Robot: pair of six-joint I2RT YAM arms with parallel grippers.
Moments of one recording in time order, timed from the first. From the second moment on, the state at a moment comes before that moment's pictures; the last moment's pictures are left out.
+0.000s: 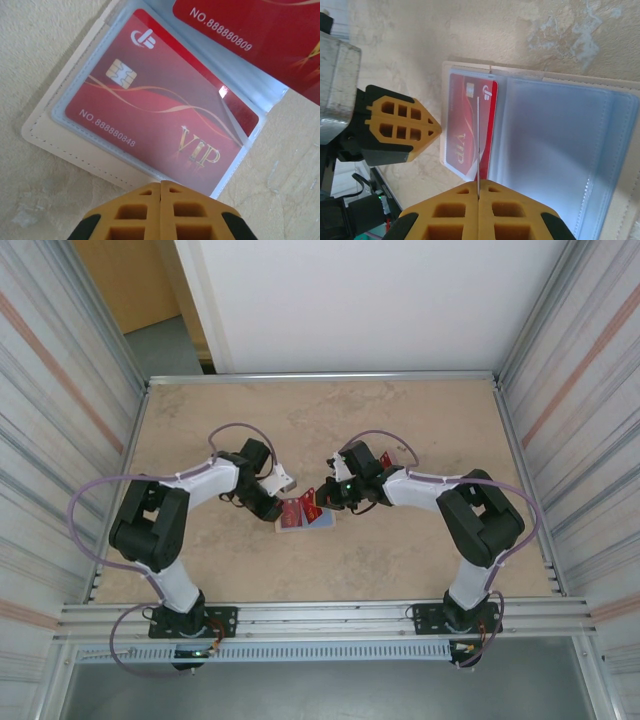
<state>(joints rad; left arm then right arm) -0.42 1.72 1.02 -0.72 0.37 0.36 0.66 1.77 0.97 -0.09 -0.55 0.73</state>
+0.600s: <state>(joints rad) -0.57 1.74 1.19 -0.77 0.34 0.31 0.57 1.59 0.90 -0.15 -0.51 0.70</state>
